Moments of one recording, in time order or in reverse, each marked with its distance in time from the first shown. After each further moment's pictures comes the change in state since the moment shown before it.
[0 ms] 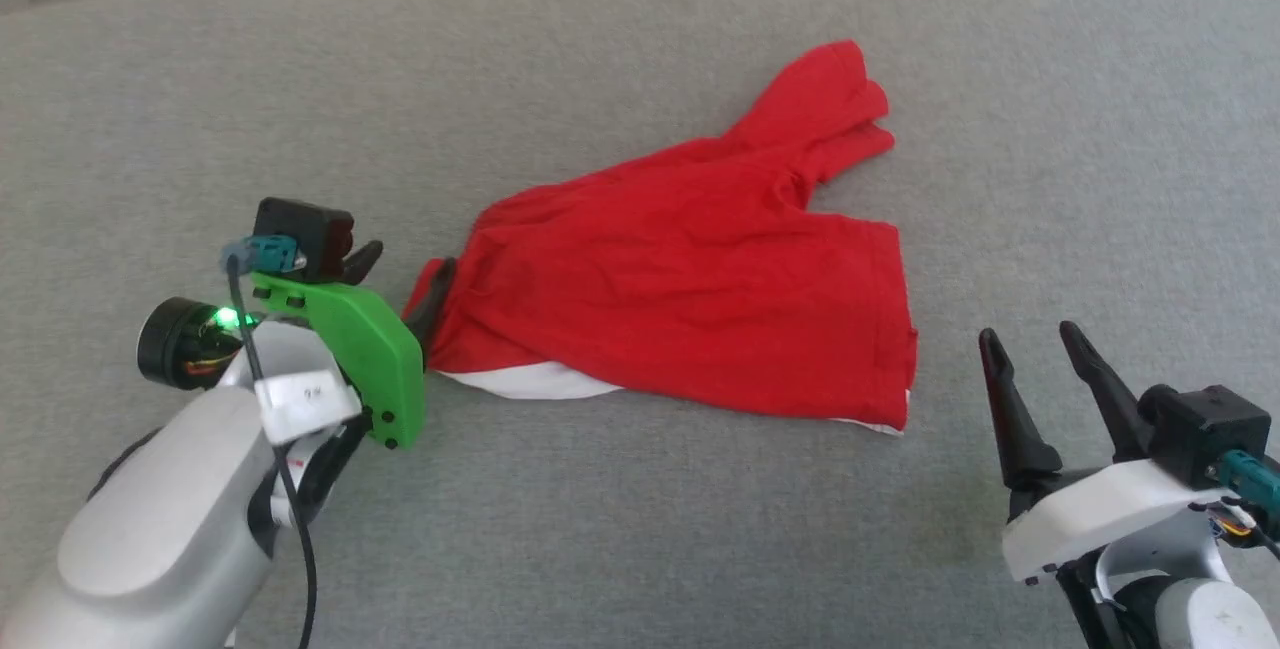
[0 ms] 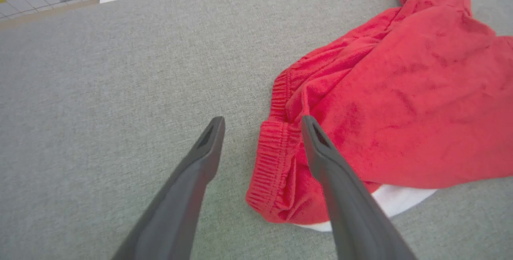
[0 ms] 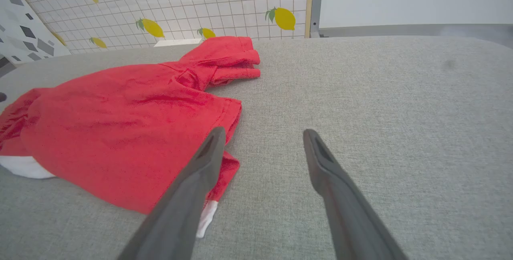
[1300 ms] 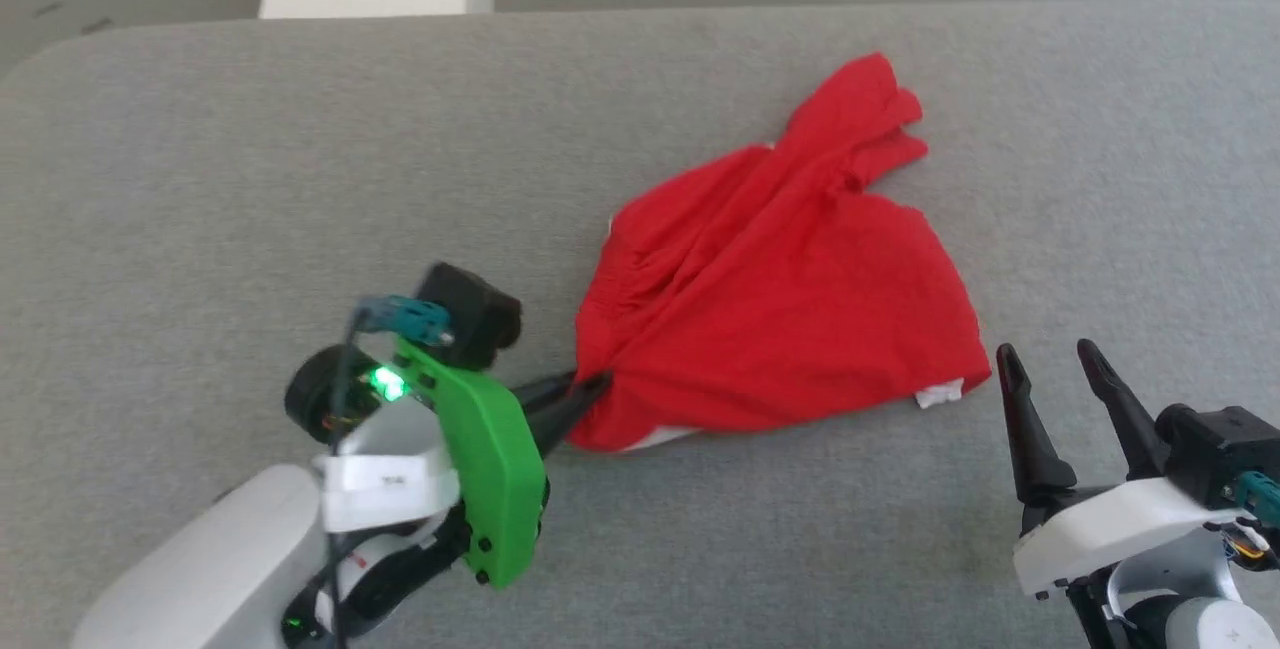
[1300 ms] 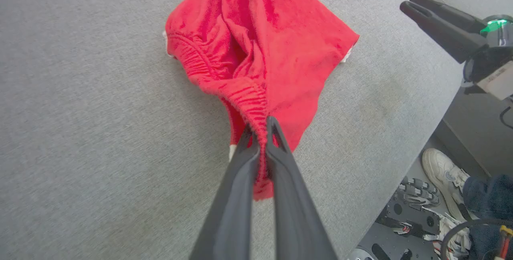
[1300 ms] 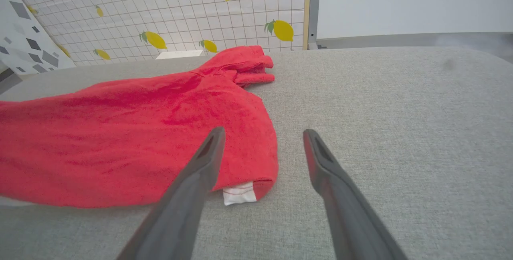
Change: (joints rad) left arm 0.078 0.033 -0.078 -0.436 -0.136 -0.067 0.279; right arm 0.032 0.010 -0.031 -0.004 0.001 0.000 -0.012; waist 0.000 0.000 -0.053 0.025
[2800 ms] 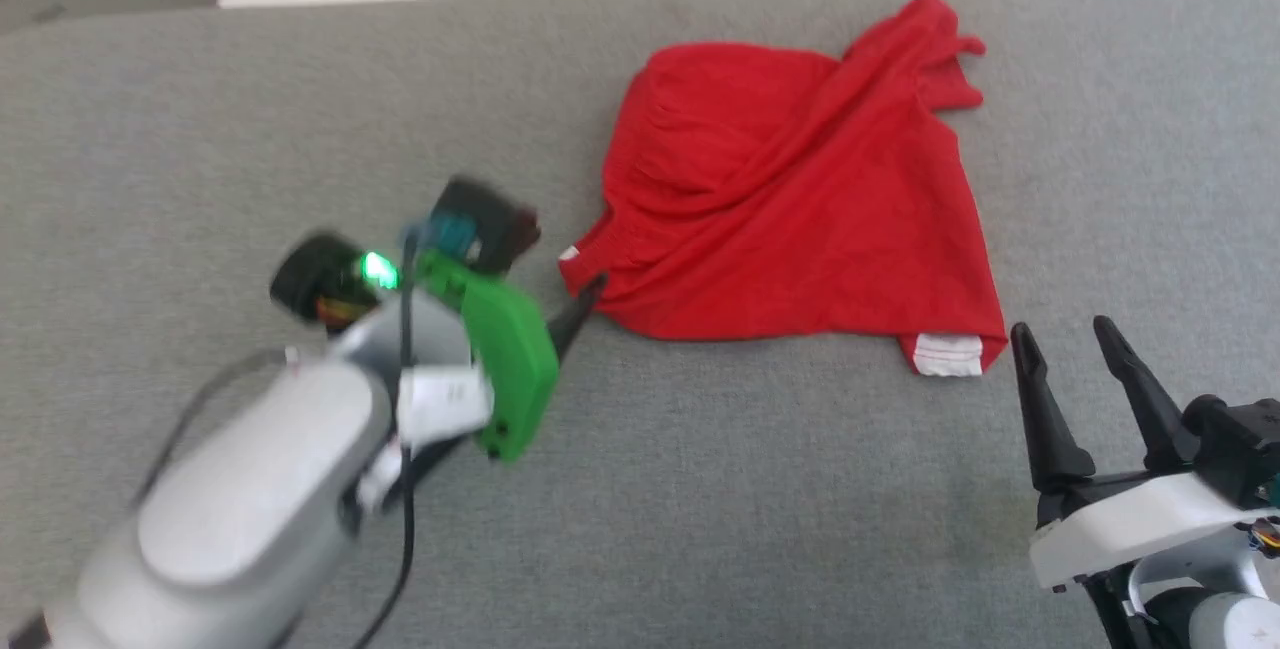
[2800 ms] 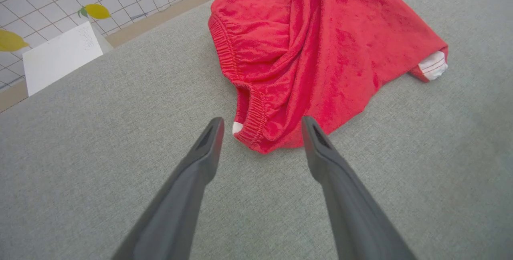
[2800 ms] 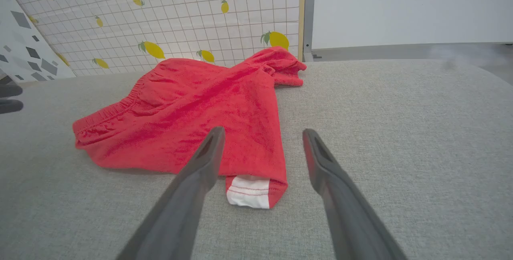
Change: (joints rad) left arm -0.169 -0.089 -0.029 0.258 0.235 -0.033 -0.096; right arm 0.005 -0.038 0.014 -0.071 0.040 0.000 -0.005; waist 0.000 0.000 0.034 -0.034
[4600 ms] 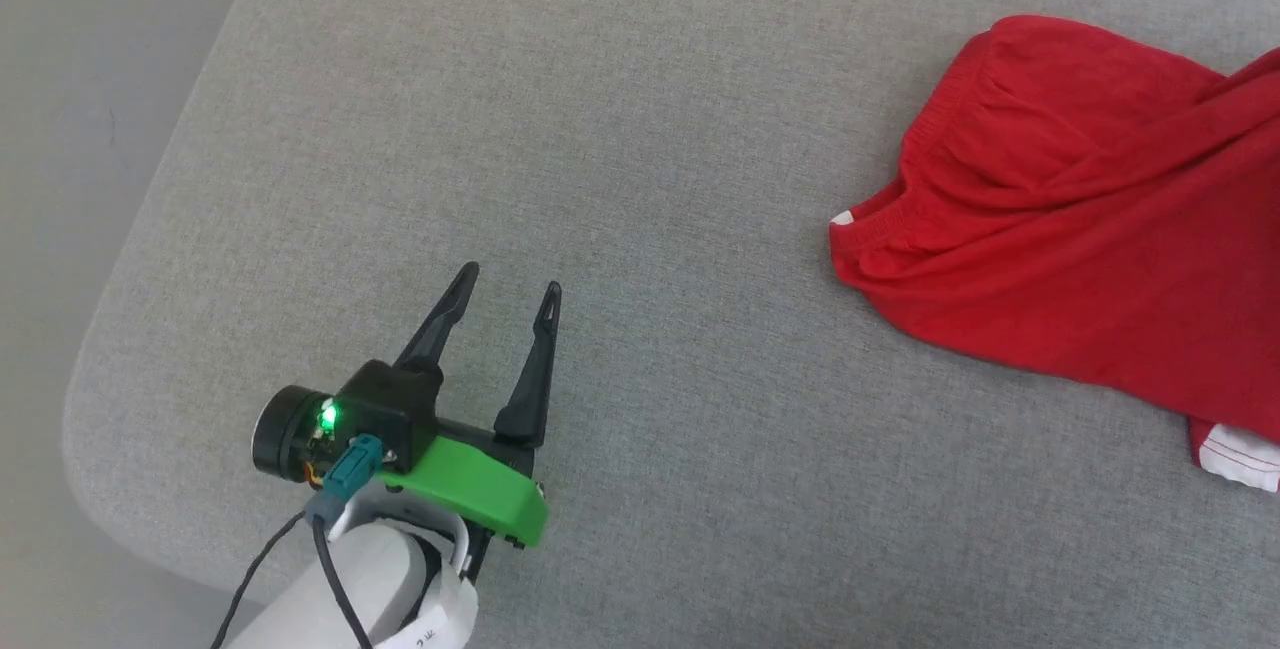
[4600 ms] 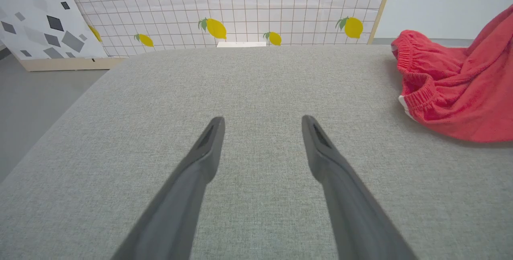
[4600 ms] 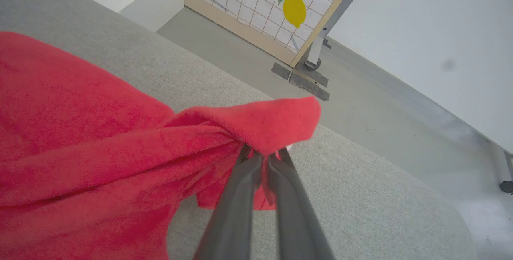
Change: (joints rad) left arm 0.326 -0.120 0.131 0.027 0.137 0.212 -0.667; right arm -0.740 -0.593 0.148 0.603 0.041 0.000 0.351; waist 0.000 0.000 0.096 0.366
